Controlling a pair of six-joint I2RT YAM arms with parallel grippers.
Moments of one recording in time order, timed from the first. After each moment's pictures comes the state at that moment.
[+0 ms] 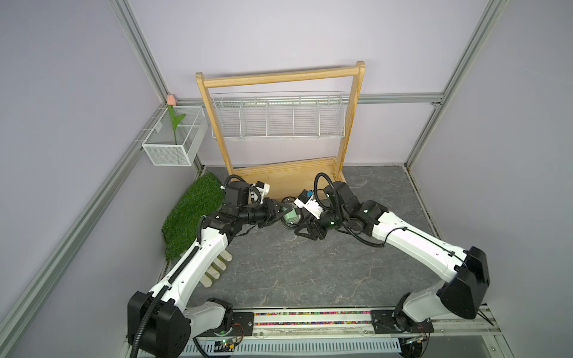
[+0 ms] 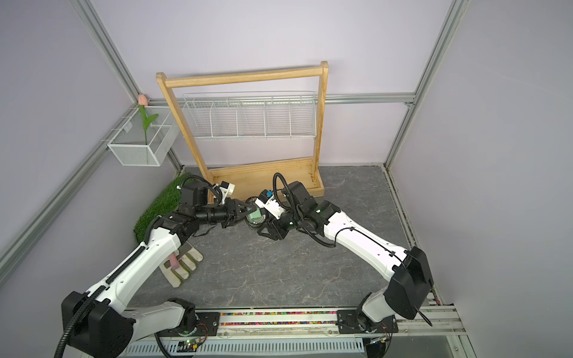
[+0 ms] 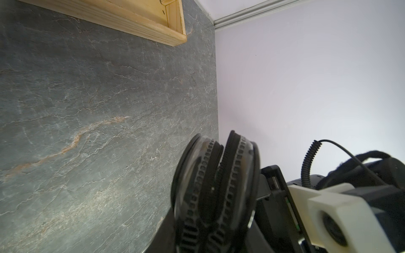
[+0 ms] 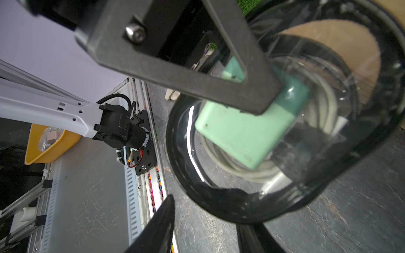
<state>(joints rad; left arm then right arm) -0.38 1.21 1.01 -0.37 0.78 -0.89 0.79 1.50 1.32 -0.58 -0.55 0.03</state>
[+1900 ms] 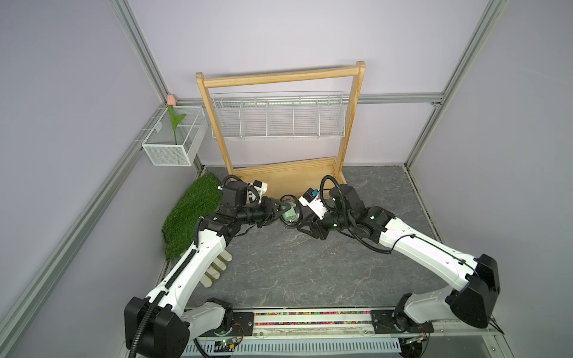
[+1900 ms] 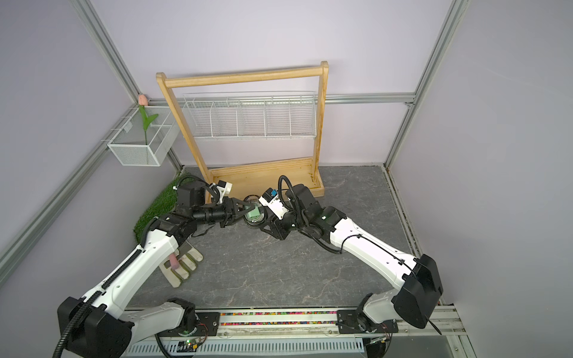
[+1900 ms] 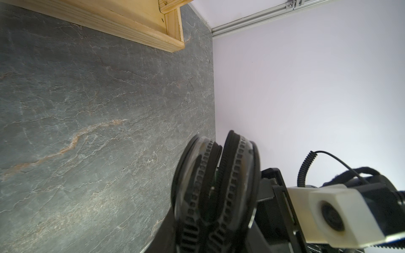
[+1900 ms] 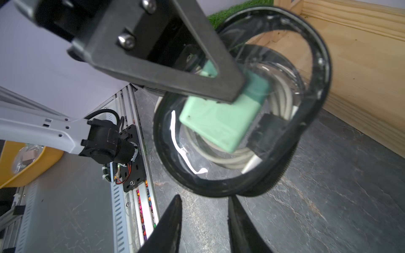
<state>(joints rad) -0.37 1.19 1.02 -0.37 0.76 -0.93 0.81 1.41 1.24 -0.46 -0.48 0.09</state>
